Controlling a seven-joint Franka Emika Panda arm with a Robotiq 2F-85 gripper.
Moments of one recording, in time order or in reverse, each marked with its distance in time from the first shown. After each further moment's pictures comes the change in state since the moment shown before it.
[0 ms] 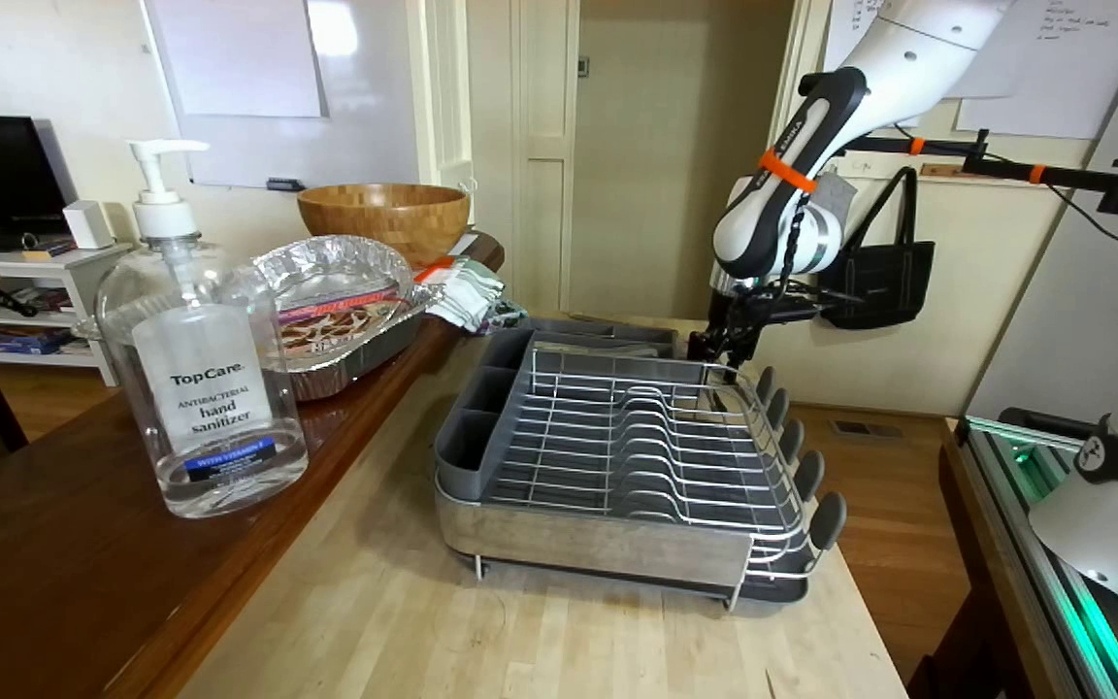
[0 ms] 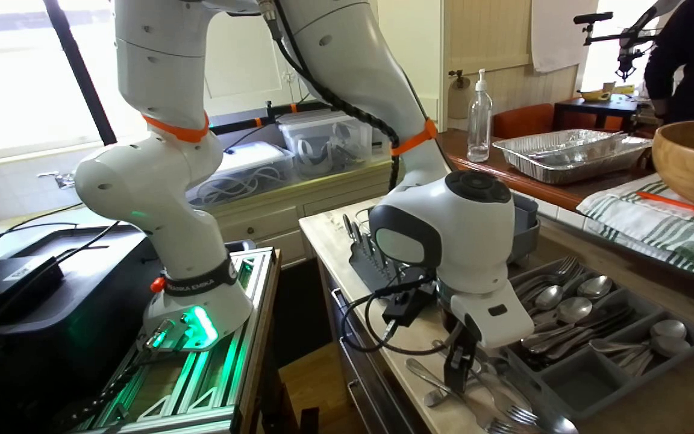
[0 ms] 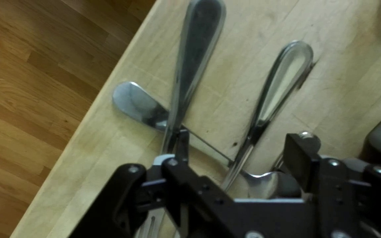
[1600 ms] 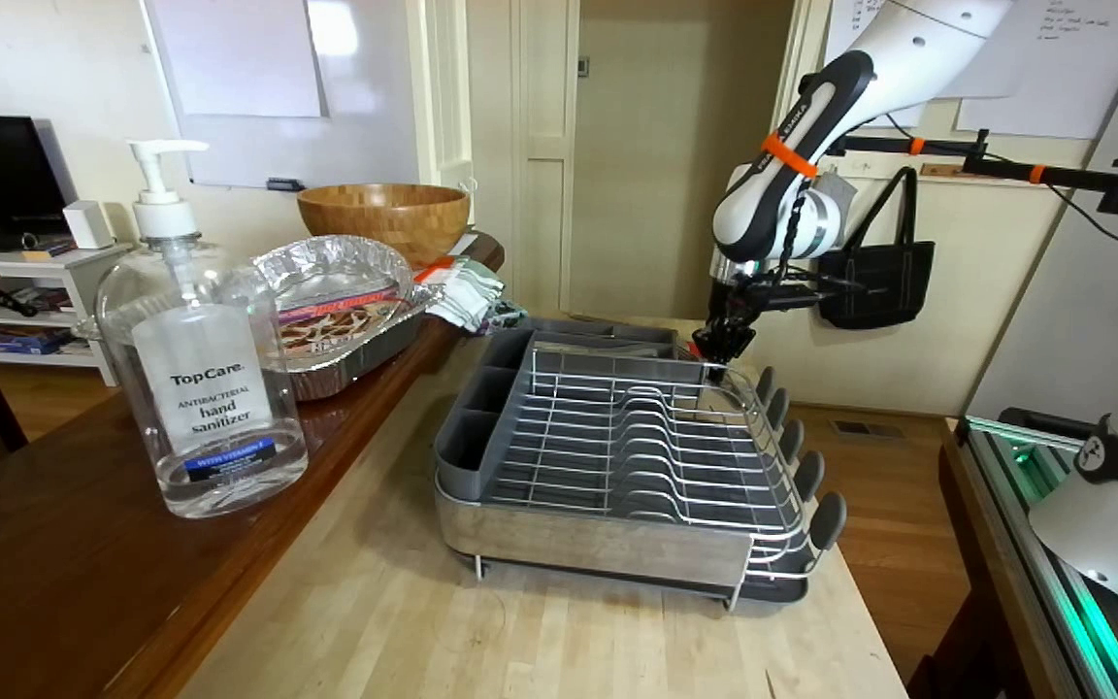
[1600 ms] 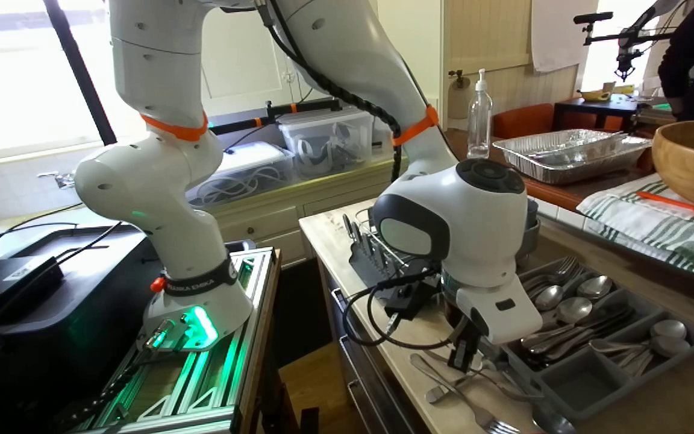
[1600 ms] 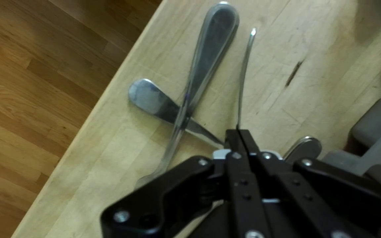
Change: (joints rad) arm 0.000 -0.034 -0.015 0.019 -0.013 -0.092 -0.001
